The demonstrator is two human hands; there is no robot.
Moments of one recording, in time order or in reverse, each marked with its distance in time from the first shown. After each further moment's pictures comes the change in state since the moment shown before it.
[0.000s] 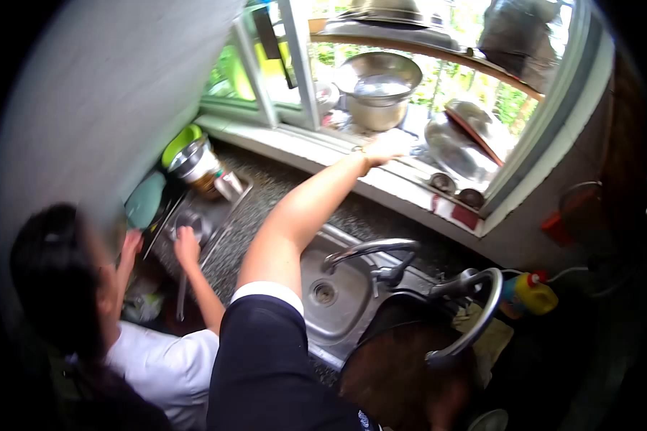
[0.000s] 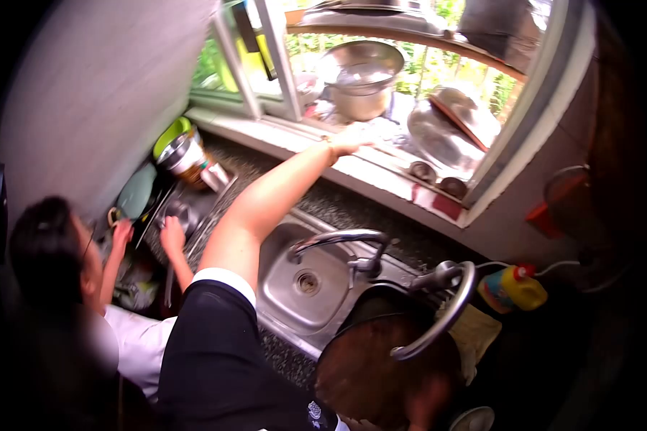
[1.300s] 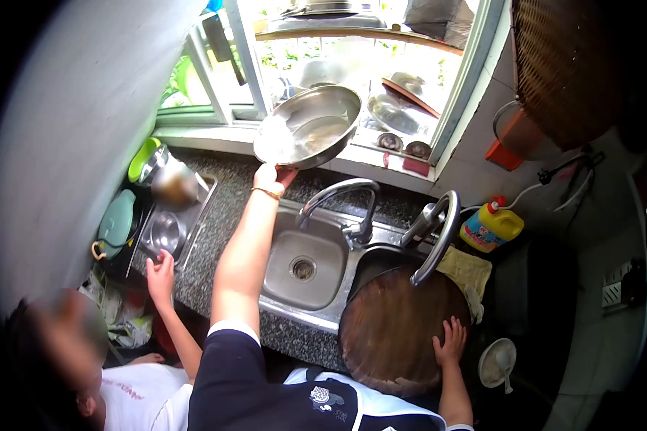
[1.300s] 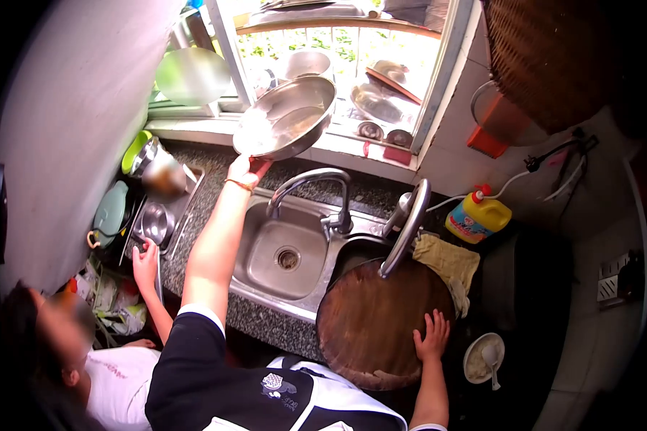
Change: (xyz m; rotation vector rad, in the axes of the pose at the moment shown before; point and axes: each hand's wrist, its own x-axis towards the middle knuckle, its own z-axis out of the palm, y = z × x) left_hand -0.136 -0.093 -0.030 -1.355 0.481 -0.395; right_hand -0.043 0.019 0.002 -0.270 -0.040 -0.002
